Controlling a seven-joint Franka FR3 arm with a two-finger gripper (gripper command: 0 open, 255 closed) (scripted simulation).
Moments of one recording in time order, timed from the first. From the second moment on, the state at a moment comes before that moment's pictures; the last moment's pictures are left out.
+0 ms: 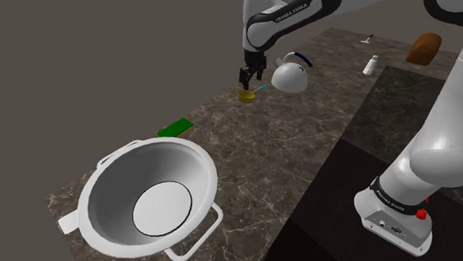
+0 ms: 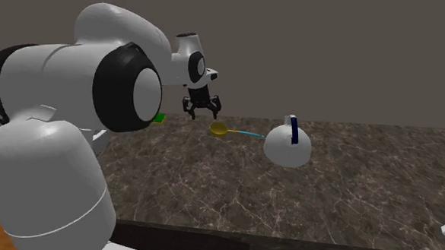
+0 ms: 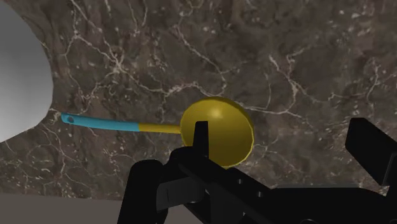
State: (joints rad) arm -0.01 0.20 0.06 -1.93 -0.12 2.15 0.00
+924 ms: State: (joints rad) arm 0.00 0.50 0.05 -1.74 -0.16 2.24 0.02
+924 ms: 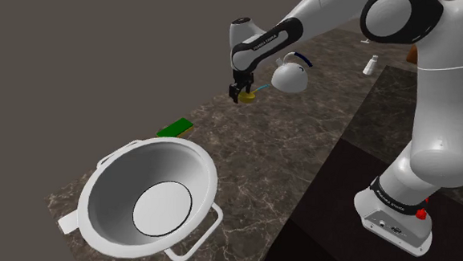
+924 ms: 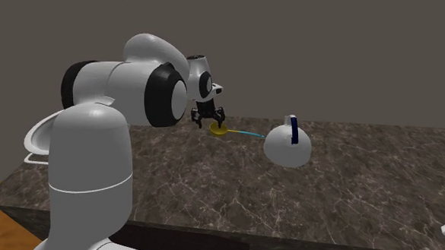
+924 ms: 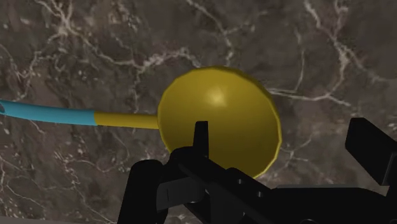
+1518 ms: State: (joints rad) arm 0.00 0.51 0.05 -1.74 -0.16 2.25 0.02
